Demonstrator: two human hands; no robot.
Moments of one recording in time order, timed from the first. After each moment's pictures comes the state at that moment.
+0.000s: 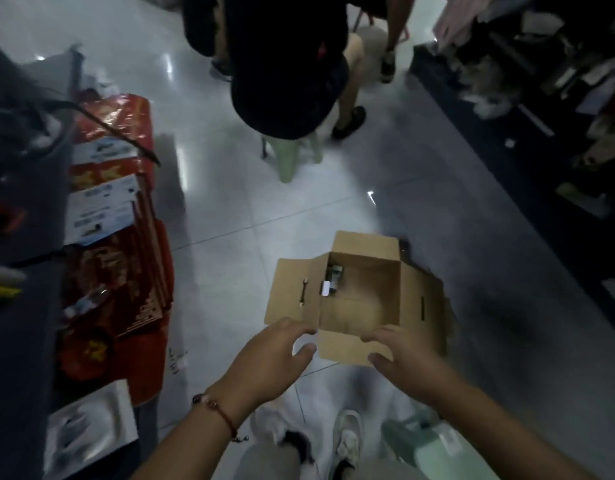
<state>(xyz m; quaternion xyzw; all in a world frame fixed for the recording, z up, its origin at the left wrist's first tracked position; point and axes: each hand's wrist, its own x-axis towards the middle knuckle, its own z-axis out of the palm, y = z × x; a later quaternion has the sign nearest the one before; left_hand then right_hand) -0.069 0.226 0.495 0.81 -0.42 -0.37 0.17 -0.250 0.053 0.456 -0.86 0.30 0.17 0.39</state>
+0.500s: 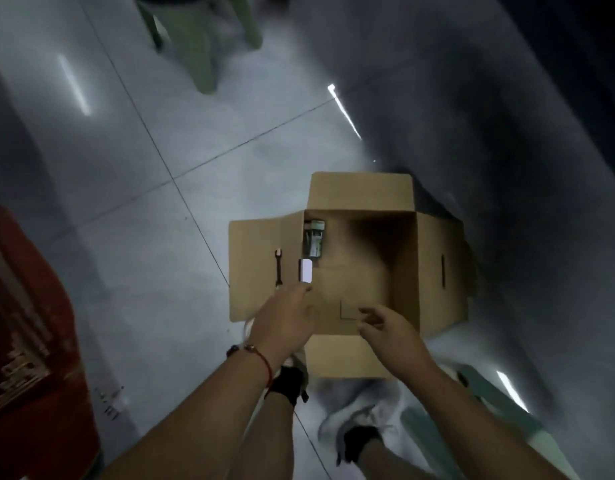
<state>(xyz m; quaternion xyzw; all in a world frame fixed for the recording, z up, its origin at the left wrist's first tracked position) 0.073 0.006 0.126 0.78 -0.34 -0.52 0.10 -0.108 -0.068 0.123 -0.62 0.57 0.16 0.51</state>
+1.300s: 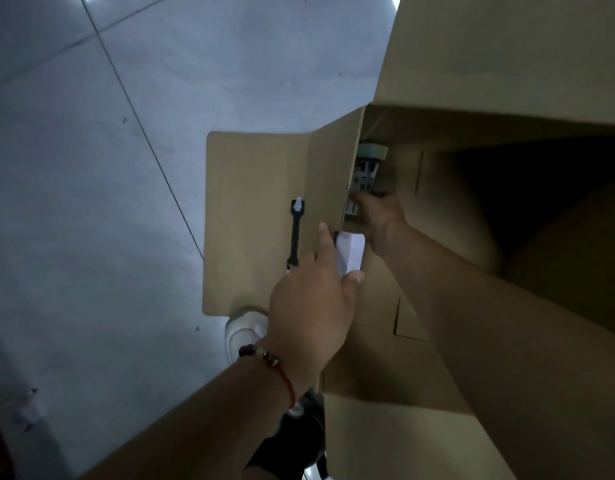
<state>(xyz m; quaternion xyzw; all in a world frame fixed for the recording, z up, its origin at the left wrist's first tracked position) 0.078 -0.014 -0.198 0.84 -0.32 -0.44 0.04 0.041 -0.147 -0.340 -0.35 0.69 0.03 0.63</state>
